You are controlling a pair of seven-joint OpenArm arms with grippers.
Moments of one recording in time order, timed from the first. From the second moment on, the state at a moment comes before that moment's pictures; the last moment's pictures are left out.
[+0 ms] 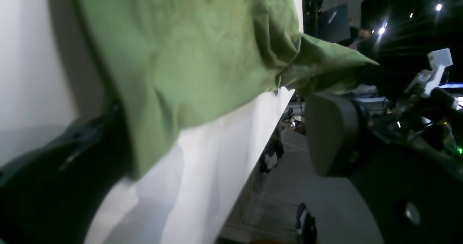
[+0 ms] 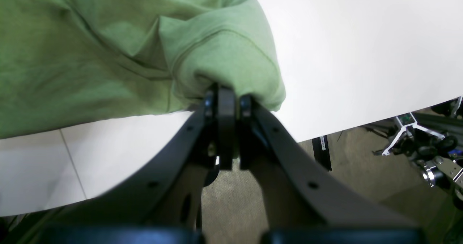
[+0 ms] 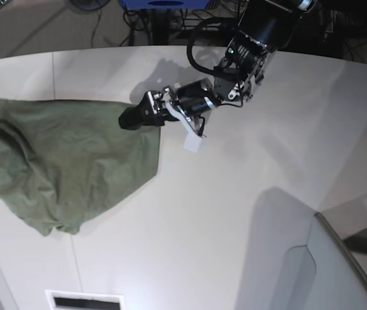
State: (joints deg) left arm -2.4 -3.4 19.3 51.4 -63.2 -33.5 31.5; right arm -2.2 17.8 56.8 98.4 19.0 40.2 -75.1
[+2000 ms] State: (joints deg) left arm -33.1 -13.8 1.7 93.6 -49.6 -17.7 52.0; right arm 24.4 28.6 50.8 107.1 18.9 40.2 -75.9
